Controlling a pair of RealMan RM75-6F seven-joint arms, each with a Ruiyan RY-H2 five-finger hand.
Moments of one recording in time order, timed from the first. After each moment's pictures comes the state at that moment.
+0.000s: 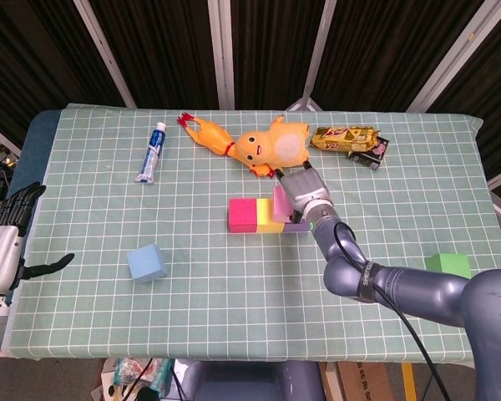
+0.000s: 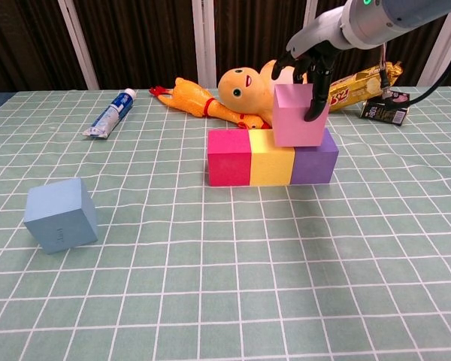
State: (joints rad) left arm -0.22 -0.97 -0.19 -2.08 1.30 1.45 0.07; right arm 1.48 -1.24 0.03 -1.59 0.05 0.72 -0.79
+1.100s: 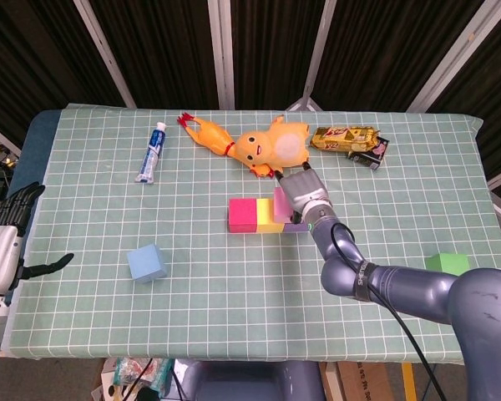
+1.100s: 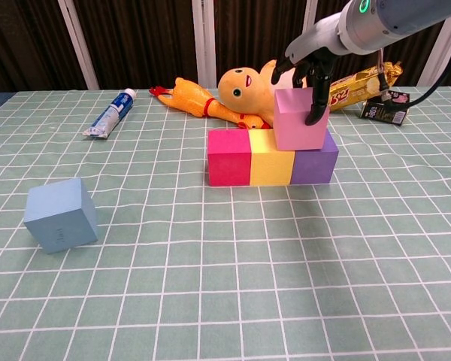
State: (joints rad) left arm -0.22 -0.97 -0.19 -2.08 1.31 1.45 0.07; right arm 1.52 -1.26 -0.02 -1.57 0.05 0.71 -0.77
